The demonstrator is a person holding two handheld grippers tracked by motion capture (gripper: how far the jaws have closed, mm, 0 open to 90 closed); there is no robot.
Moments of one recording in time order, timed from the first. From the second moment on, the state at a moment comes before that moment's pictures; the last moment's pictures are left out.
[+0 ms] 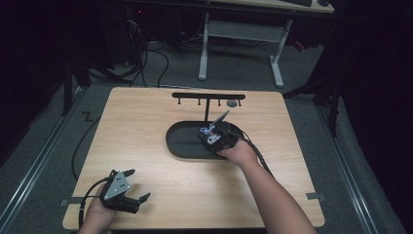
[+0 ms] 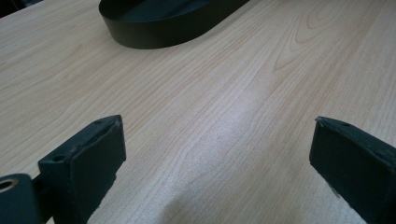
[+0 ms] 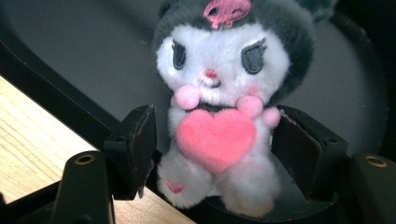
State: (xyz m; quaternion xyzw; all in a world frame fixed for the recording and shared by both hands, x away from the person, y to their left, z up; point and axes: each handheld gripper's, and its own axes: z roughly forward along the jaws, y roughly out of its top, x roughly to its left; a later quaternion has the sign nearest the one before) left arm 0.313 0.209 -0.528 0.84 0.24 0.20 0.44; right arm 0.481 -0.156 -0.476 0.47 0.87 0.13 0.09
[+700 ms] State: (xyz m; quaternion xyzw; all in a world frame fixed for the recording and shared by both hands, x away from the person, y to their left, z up) left arm 0.312 0.211 -0.529 0.84 0.24 0.20 0.44; right arm 0.459 -0.167 -0.439 0.46 0.86 0.18 0.12
